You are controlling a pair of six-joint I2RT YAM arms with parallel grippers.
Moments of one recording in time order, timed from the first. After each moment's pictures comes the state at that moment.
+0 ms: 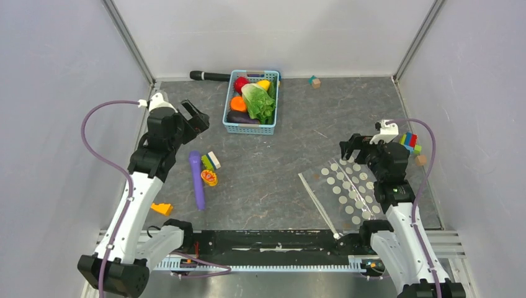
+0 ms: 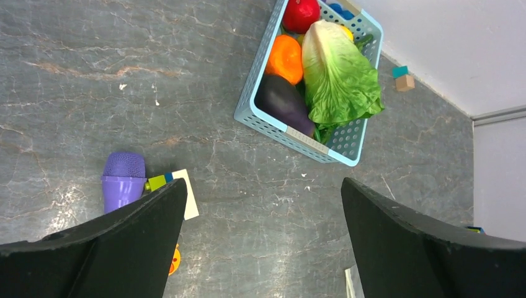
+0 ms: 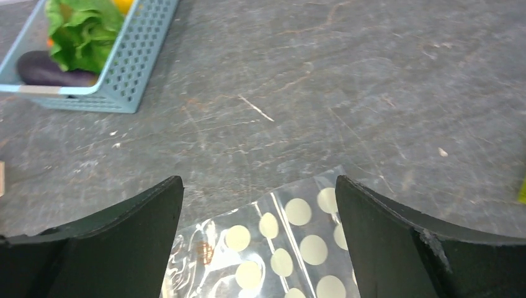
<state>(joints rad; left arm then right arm) -0.20 0.94 1.05 -0.54 -0.17 -0.65 0.03 0.69 0.49 -0.08 -0.12 0.20</state>
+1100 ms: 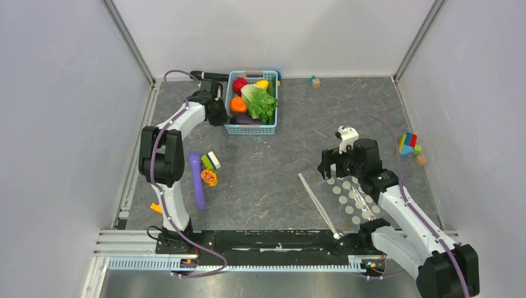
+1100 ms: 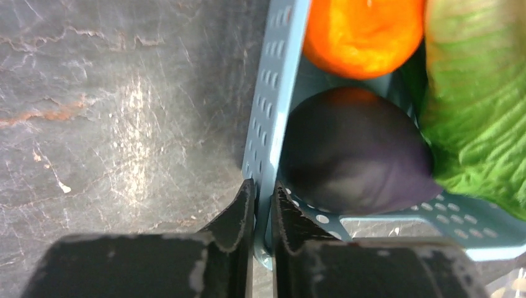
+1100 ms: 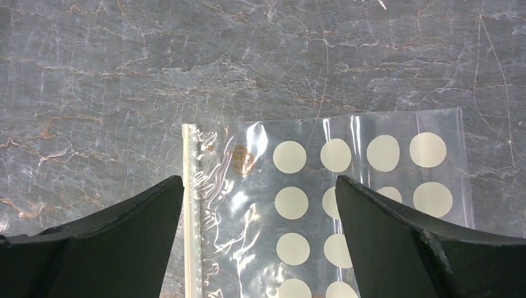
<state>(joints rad) -0.20 1.98 1.50 -0.50 0.04 -0.43 0.29 0.89 0.54 -0.30 -0.19 0.06</state>
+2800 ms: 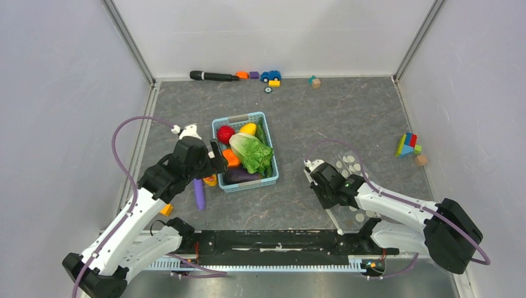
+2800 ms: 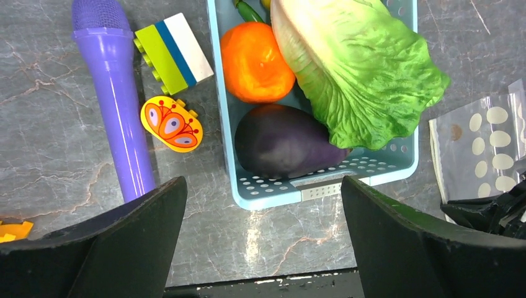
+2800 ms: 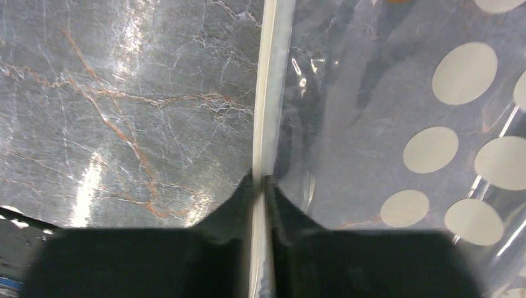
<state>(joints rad) -0.55 0.83 0.88 -0.83 -0.24 -0.67 0.80 1.12 0.51 -0.56 0.14 0.26</state>
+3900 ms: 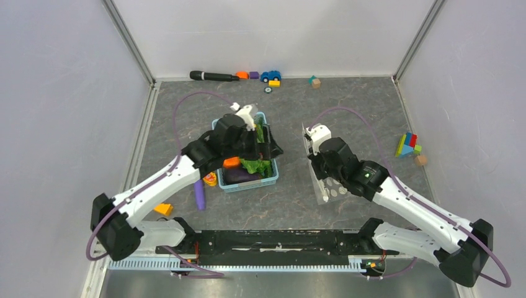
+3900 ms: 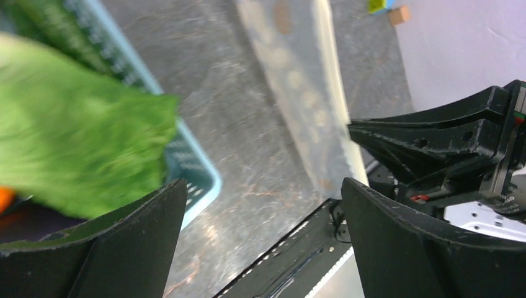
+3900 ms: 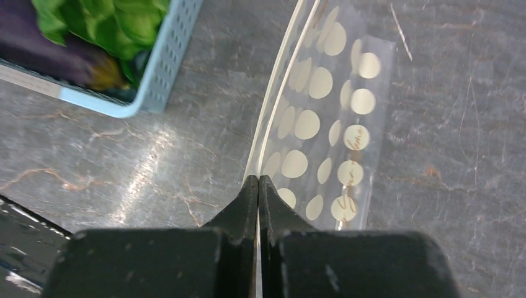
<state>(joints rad) -0.72 1.19 1.02 -0.39 0.13 -0.66 0.80 0.99 0.83 -0.56 0.25 0.15</state>
